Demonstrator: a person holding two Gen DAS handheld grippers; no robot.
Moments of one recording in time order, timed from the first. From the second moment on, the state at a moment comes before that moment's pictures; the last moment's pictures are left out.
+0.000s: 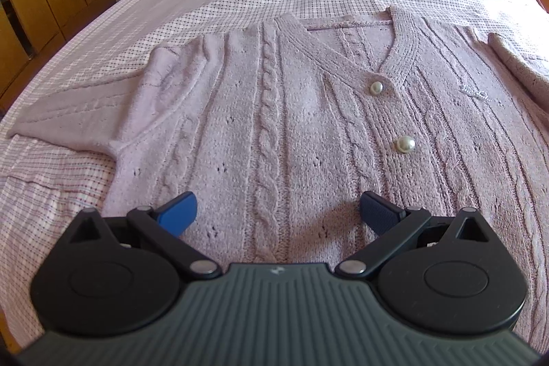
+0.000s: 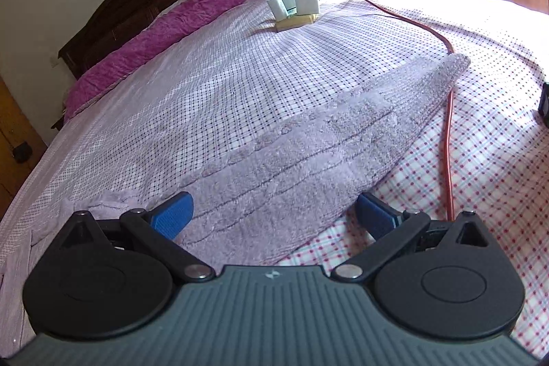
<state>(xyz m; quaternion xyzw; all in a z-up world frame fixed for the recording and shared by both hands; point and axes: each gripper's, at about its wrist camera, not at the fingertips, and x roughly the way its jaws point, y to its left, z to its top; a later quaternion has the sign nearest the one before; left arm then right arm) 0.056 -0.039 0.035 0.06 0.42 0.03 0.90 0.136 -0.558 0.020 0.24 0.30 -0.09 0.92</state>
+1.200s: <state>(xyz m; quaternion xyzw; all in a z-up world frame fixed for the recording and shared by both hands) 0.040 -0.011 0.066 0.04 0.38 0.03 0.92 0.088 -0.492 0.159 0.15 0.13 -0.08 0.98</state>
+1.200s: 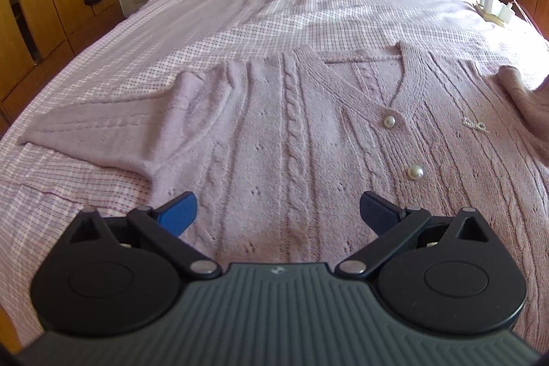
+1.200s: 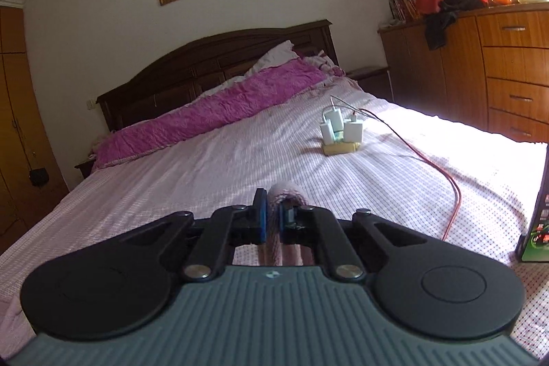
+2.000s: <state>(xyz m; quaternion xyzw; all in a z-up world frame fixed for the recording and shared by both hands) 0.043 0.089 0.112 0.05 0.35 0.08 0.93 0.110 -0.225 0.204 0.14 0.16 0.07 0.98</state>
